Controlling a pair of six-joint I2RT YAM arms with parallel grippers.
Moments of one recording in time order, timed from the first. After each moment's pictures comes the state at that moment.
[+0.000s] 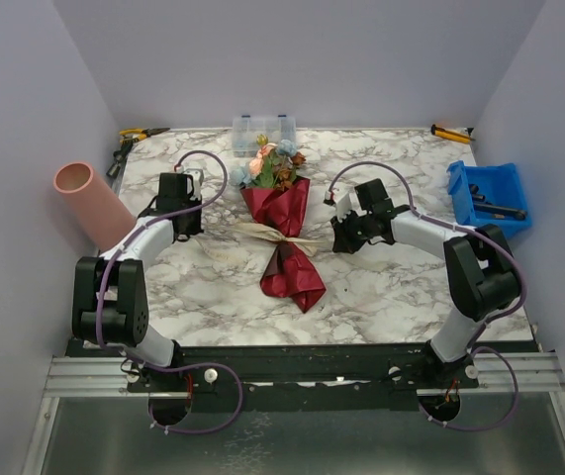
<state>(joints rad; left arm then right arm) -0.08 1.53 0.93 -0.26 0.03 0.01 0.40 1.72 1.01 -0.27 -0.45 -0.31</state>
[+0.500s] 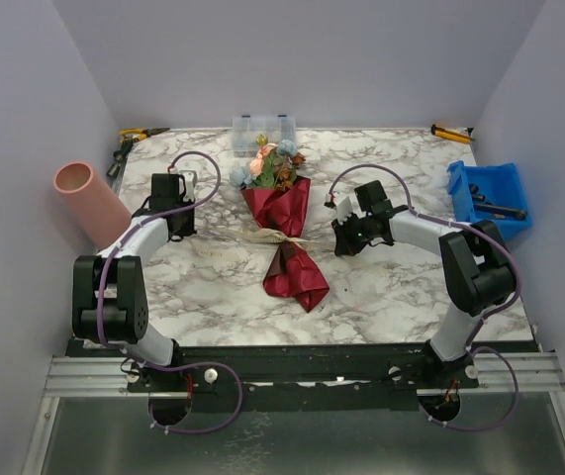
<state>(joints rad) -0.02 1.55 0.93 -0.26 0.03 0.04 0.38 1.77 1.01 -0.28 -0.43 -0.31</state>
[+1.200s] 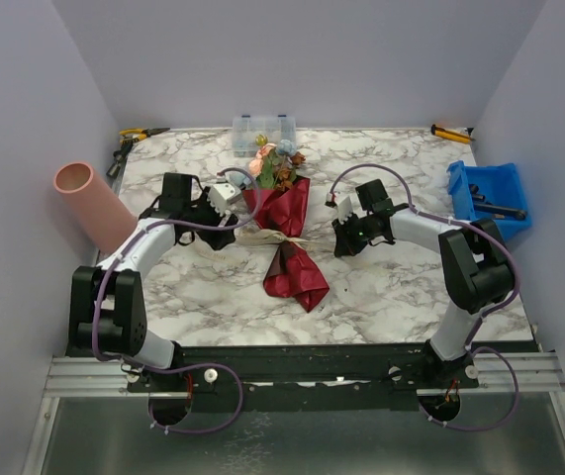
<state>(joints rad) -0.10 1.47 0.94 -0.34 0.57 0.57 0.38 1.79 1.03 -0.31 -0.49 -0.32</state>
